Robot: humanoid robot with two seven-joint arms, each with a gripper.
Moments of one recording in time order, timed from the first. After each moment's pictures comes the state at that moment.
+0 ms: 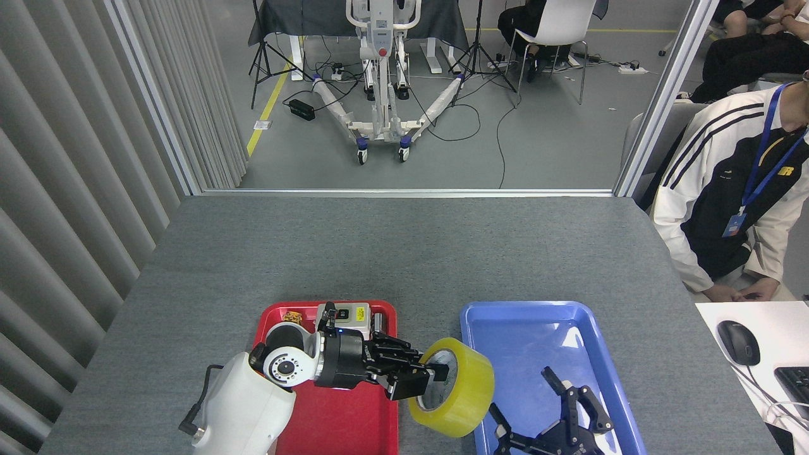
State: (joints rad) left arm -0.48 0.02 -0.30 -1.26 -0.52 -0.78 -1.11; right arm 0.20 -0.10 0.05 -1.64 1.56 -0.52 -0.38
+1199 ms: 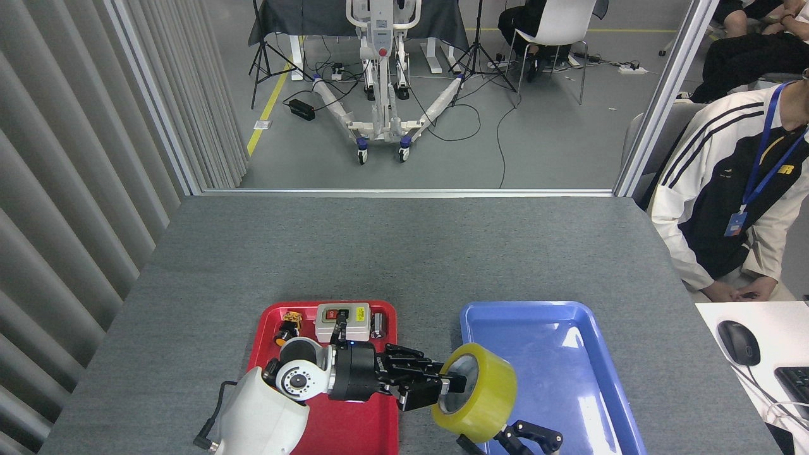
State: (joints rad) left arm -0.45 -0.03 -0.27 -1.25 -0.50 -0.79 -1.10; right arm 0.25 -0.08 0.07 -1.70 1.60 -0.78 -0.41
